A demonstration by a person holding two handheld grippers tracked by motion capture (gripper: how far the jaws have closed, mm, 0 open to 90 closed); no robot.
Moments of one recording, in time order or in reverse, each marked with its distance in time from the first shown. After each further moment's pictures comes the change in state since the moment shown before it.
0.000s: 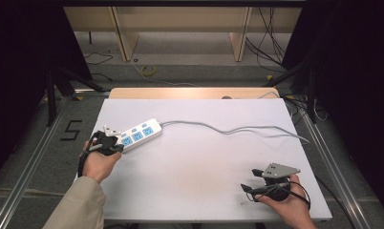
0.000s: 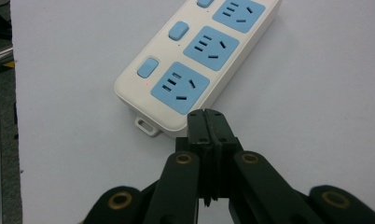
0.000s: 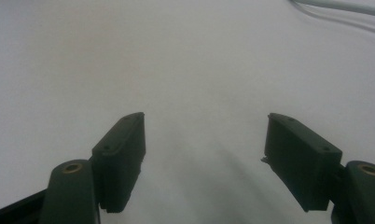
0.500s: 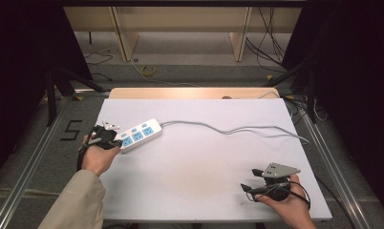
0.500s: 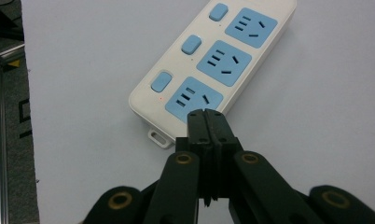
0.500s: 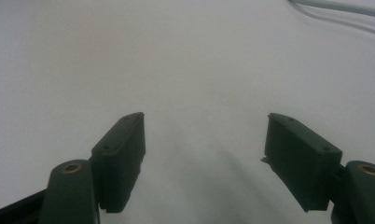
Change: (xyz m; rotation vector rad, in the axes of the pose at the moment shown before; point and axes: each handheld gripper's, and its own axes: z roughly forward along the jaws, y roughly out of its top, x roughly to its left) left arm 0.008 0.012 0.002 0.010 0.007 -0.008; right arm 0.000 0.001 0.000 -0.005 -0.002 0.002
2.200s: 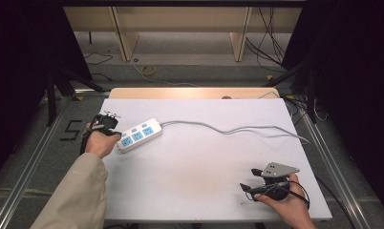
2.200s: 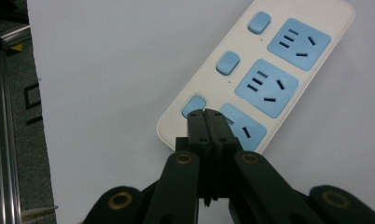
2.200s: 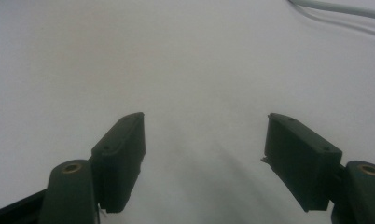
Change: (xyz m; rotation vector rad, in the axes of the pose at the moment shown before) left arm 0.022 0.030 0.028 0.093 0.021 -0.009; right arm 0.000 0.002 0.001 0.000 0.002 -0.002
